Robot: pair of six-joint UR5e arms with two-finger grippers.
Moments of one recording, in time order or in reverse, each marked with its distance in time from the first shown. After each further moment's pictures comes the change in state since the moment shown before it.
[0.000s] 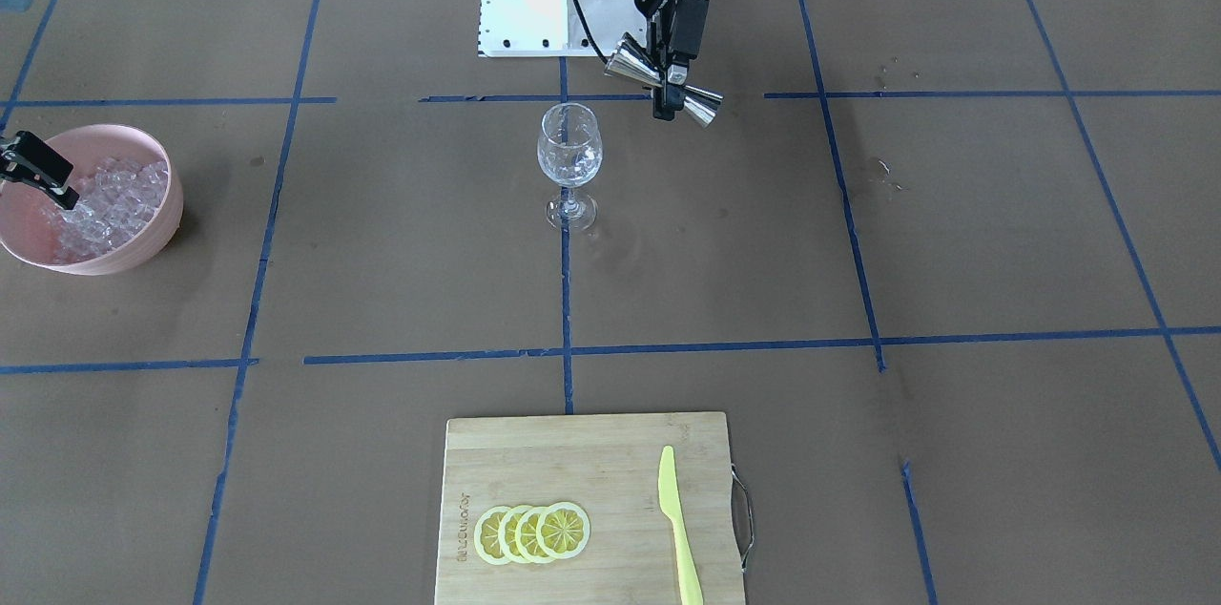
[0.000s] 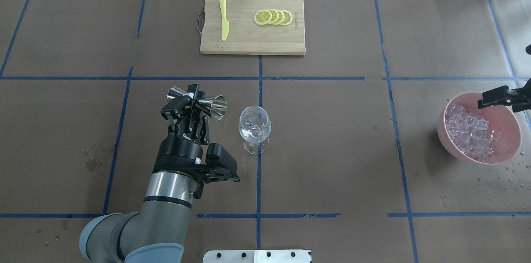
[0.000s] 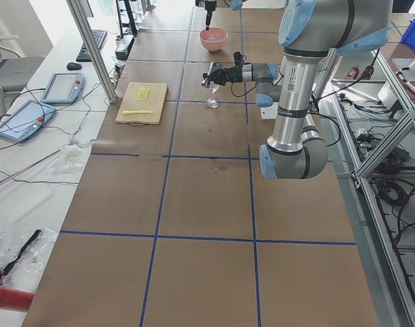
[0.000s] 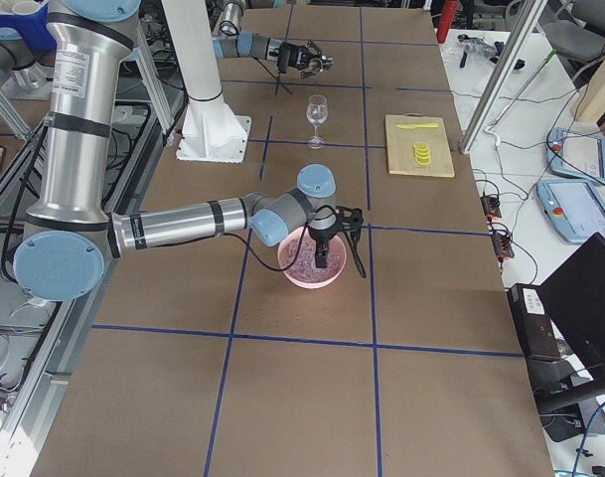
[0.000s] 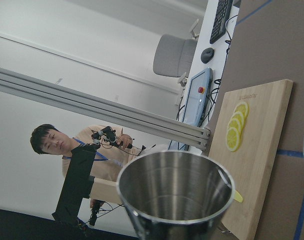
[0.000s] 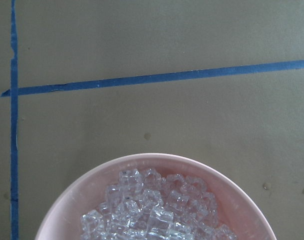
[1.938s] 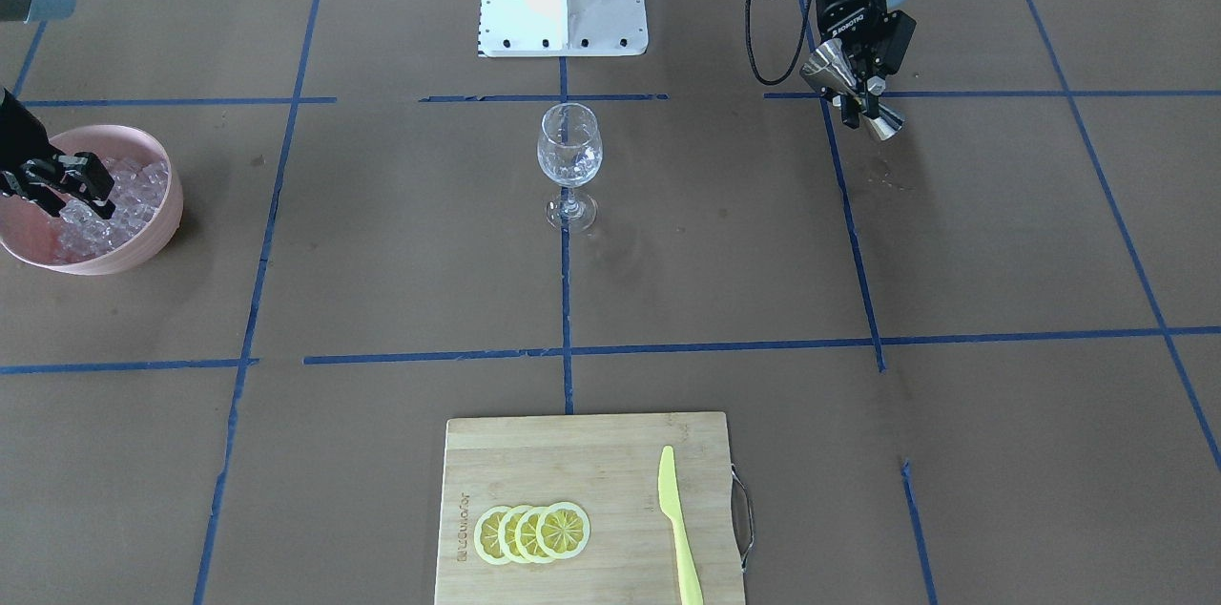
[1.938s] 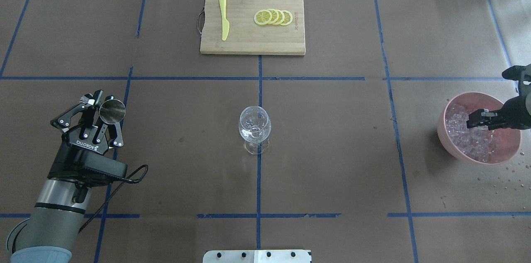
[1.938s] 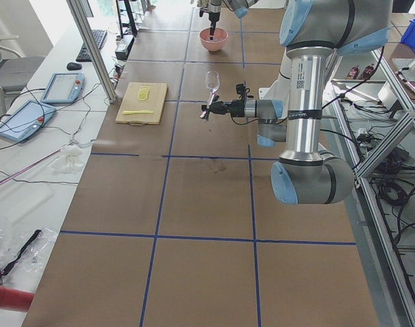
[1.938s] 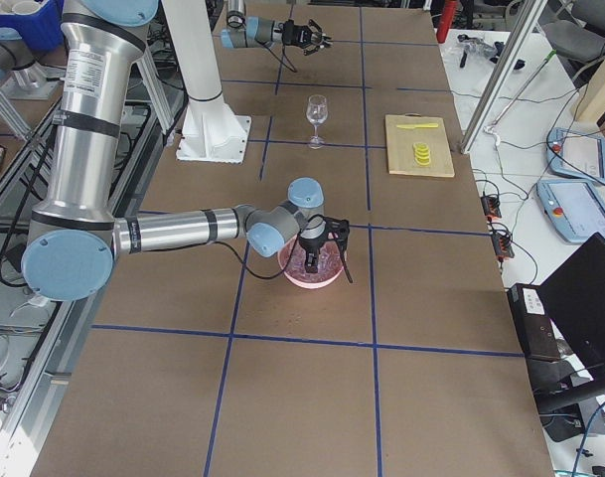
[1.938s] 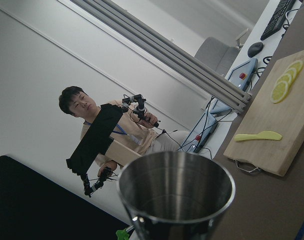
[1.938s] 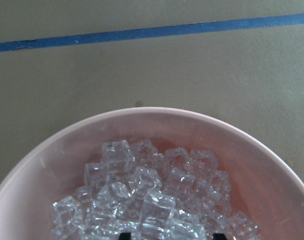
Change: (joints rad) left arm -0.005 0.357 0.014 -0.603 0.051 0.002; right arm -0.144 -0.031 -0.057 0.120 -0.099 0.116
